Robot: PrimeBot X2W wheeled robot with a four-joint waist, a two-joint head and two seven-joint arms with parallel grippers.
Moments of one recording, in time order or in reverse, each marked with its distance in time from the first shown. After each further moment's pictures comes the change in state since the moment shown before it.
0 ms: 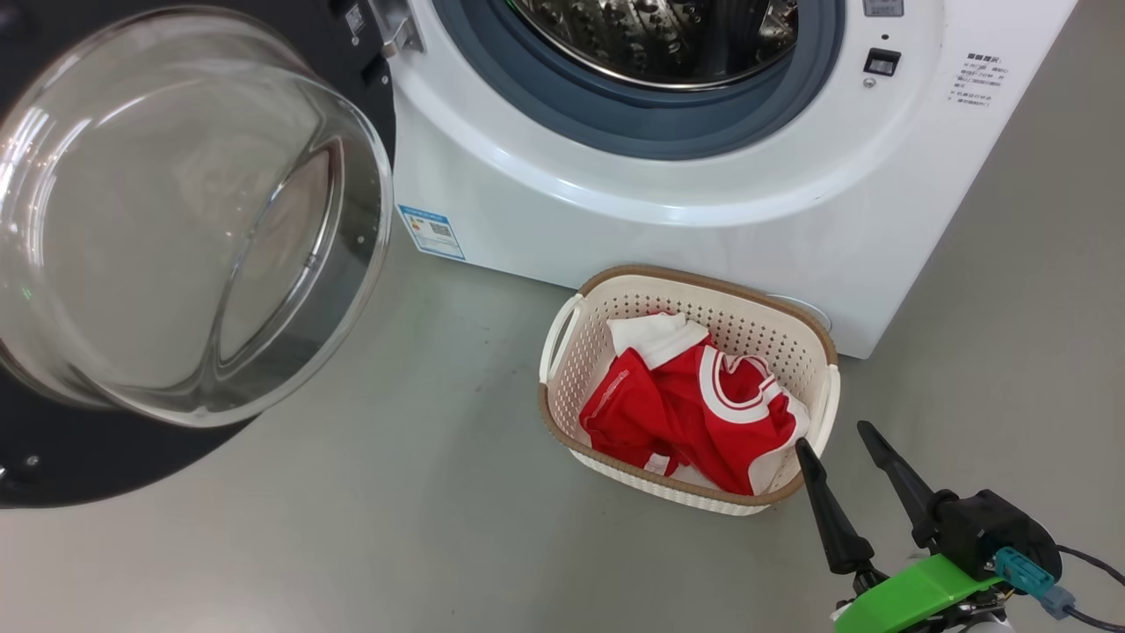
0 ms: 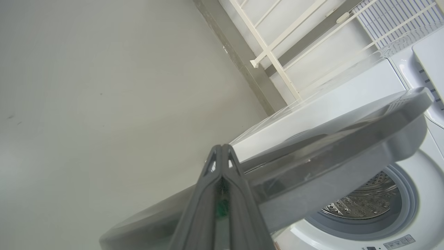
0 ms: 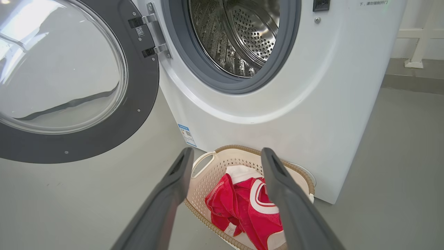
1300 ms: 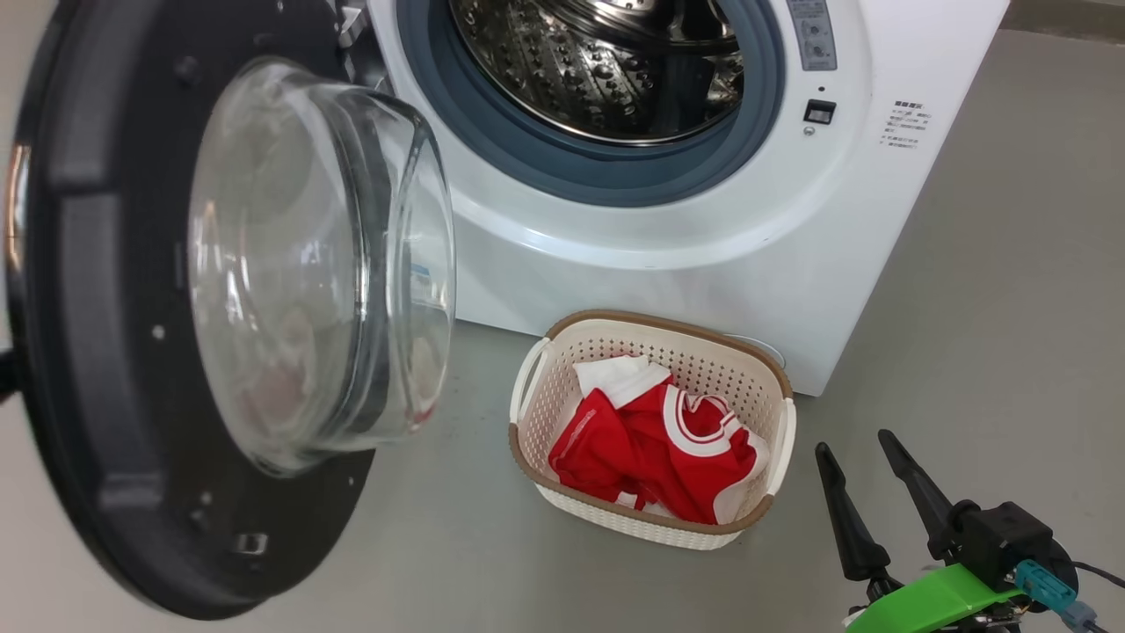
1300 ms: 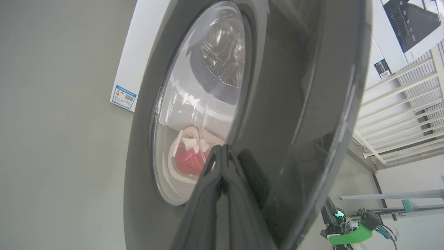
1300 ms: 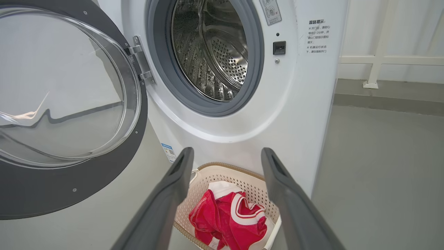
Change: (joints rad) left arm 0.318 0.014 -0.148 -0.670 -0.213 0.001 0.209; right arm 0.037 0.026 -0.056 -0.024 0.001 0.000 0.000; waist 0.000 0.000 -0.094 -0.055
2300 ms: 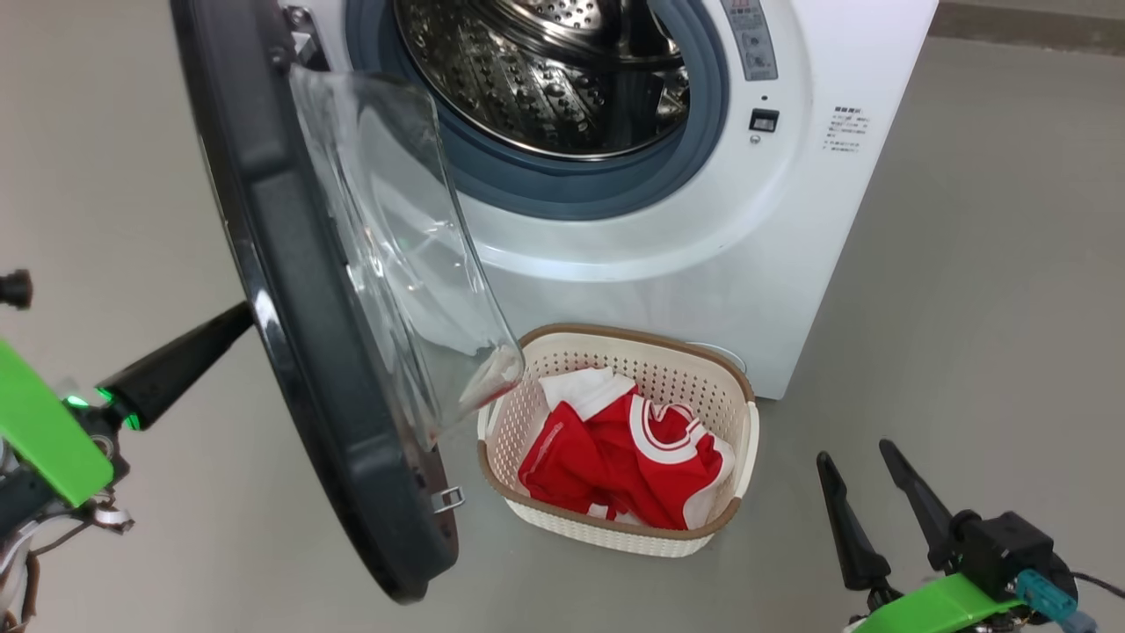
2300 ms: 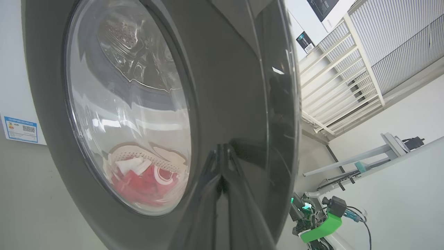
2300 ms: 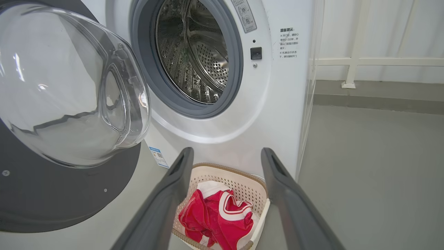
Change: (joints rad) left arm 0.000 -0.120 -0.164 -0.219 0.025 0.000 -0.207; right arm 0.008 0.007 -0.007 -0.004 0.001 0.000 0.000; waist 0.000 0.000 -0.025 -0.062
